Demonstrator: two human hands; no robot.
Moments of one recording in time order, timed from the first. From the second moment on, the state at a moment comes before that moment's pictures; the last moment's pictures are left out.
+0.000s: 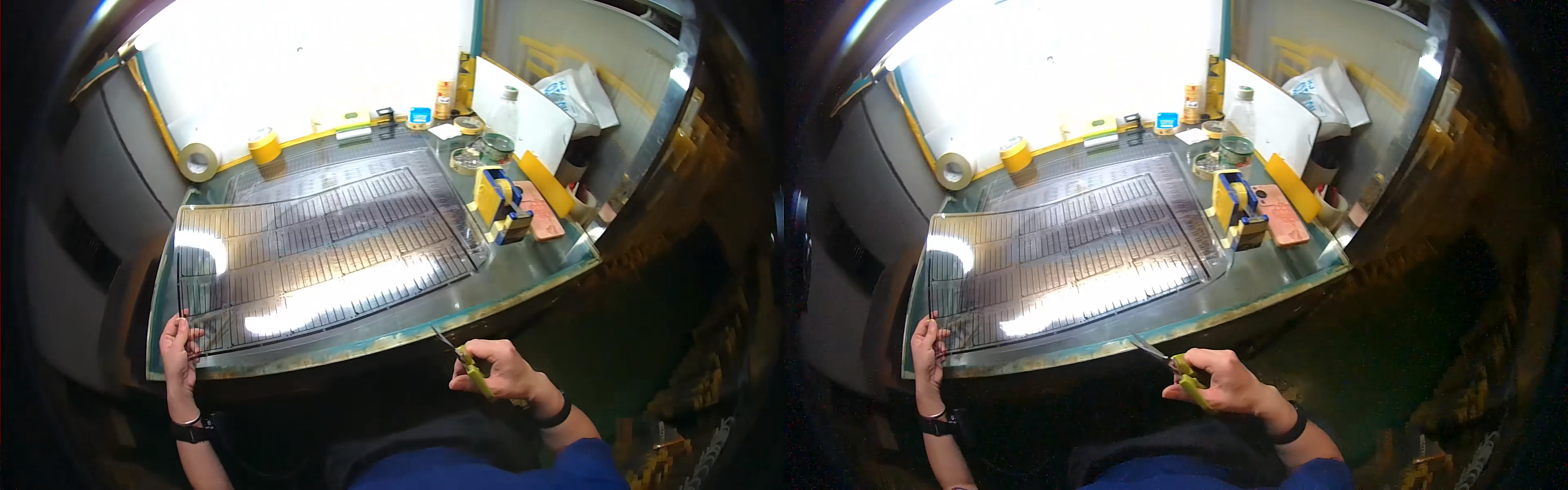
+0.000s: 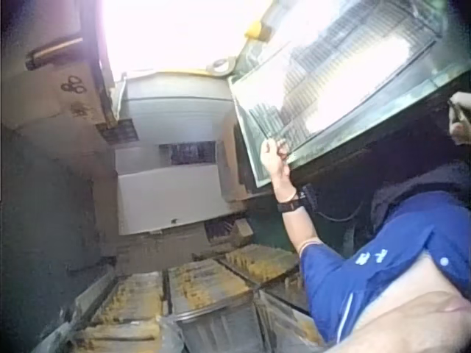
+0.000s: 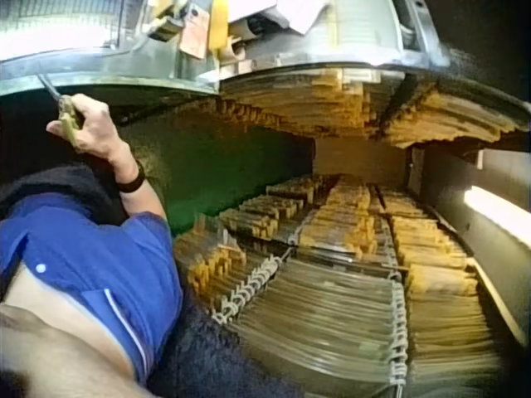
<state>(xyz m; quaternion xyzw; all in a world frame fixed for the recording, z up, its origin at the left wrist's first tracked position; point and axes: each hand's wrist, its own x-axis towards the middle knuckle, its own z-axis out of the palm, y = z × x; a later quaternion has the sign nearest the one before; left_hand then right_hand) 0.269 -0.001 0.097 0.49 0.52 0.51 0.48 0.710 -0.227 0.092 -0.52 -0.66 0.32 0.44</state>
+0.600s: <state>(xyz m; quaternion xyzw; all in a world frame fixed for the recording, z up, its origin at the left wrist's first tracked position) 0.338 -0.032 0.090 0.88 0.44 0.19 -0.05 0.666 -0.153 0.082 -0.44 -0.63 0.34 0.53</state>
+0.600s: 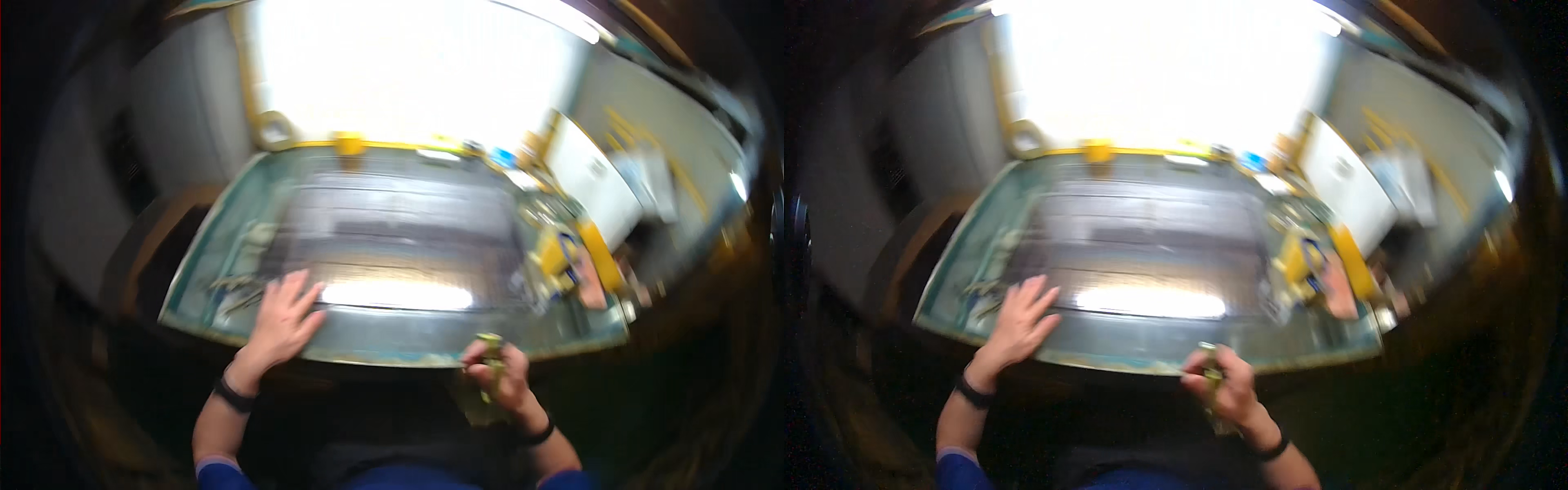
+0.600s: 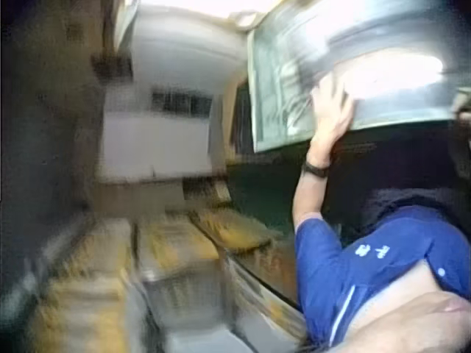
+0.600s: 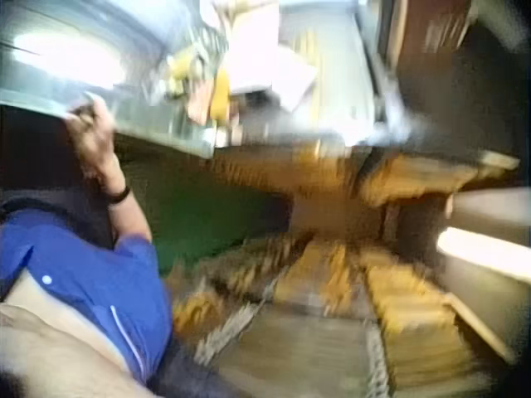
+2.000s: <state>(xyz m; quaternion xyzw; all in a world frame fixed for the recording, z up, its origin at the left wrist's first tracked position) 0.019 0.037 0.059 0.47 0.61 0.62 -0.16 0.654 -0.134 0.091 -0.59 -0.57 0.10 0.57</state>
